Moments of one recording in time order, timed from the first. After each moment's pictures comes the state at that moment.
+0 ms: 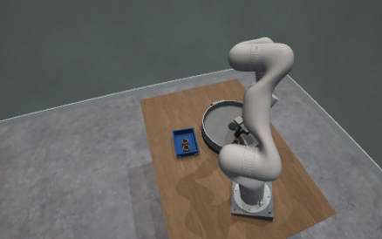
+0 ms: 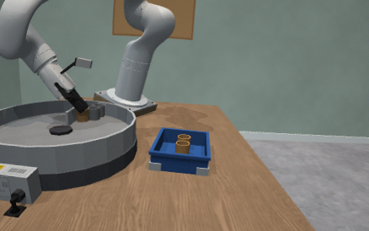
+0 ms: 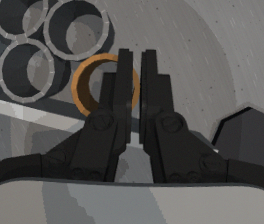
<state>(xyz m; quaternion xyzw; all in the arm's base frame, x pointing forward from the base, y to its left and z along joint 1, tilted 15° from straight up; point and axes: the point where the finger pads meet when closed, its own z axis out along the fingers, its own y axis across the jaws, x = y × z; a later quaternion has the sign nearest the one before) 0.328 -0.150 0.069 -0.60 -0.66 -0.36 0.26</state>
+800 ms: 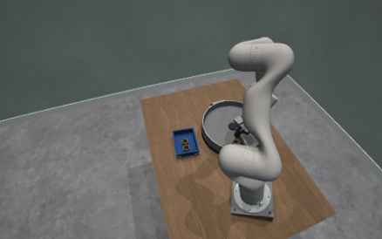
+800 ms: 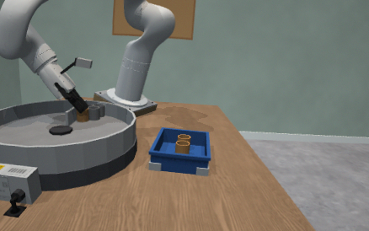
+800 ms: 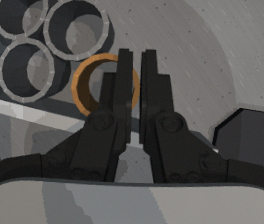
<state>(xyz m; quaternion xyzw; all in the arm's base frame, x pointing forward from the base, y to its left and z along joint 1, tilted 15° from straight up) 0.328 -0.151 0.069 -0.60 -0.66 -0.36 0.26</state>
